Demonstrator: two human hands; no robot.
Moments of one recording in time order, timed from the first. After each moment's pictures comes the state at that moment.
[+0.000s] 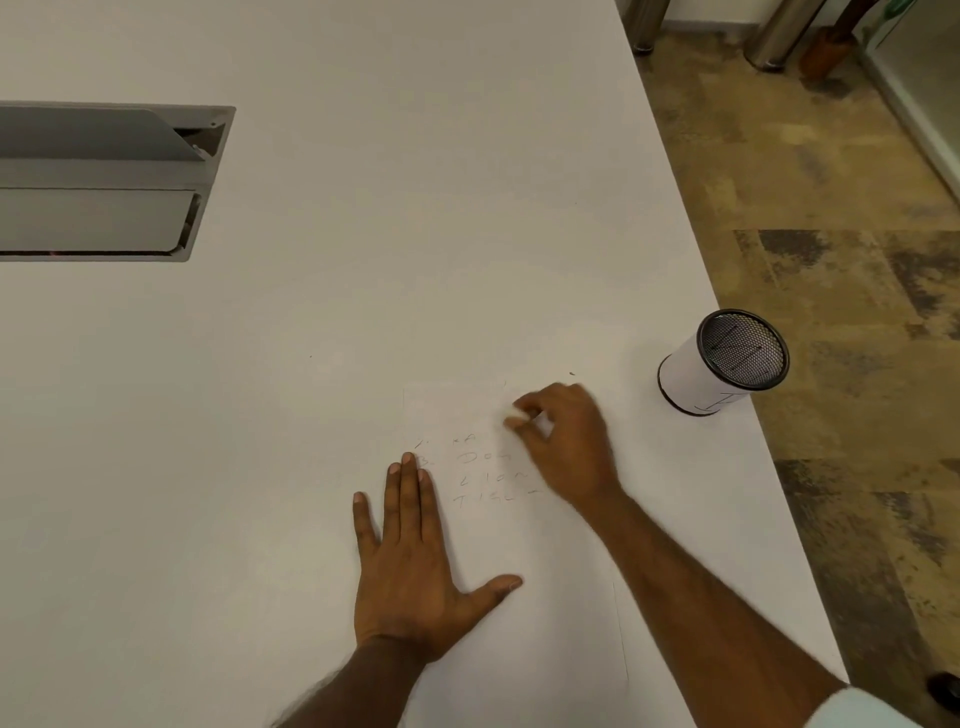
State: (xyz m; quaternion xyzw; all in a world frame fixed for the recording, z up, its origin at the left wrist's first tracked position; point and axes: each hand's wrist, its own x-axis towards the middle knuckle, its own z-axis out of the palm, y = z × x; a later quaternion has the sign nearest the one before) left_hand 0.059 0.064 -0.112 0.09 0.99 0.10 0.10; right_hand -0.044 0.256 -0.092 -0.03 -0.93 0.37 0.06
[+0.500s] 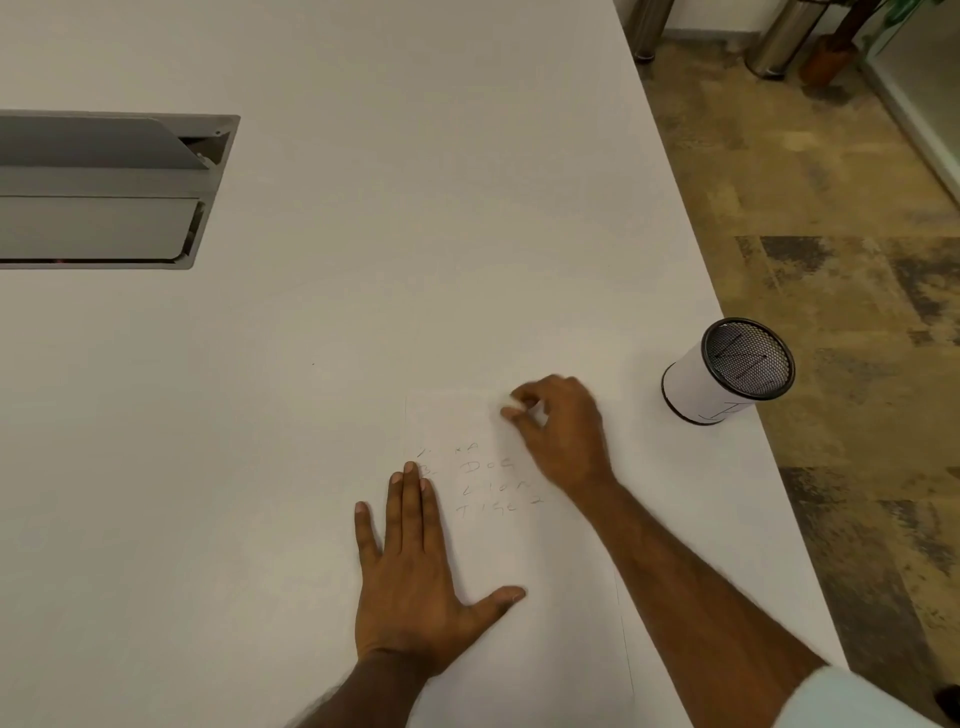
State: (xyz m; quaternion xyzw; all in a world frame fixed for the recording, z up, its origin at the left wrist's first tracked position) left_hand 0.059 0.064 -0.114 0.09 0.99 0.11 0.10; right_hand -0.063 0.250 -0.088 -0.04 -0.92 0.38 0.06
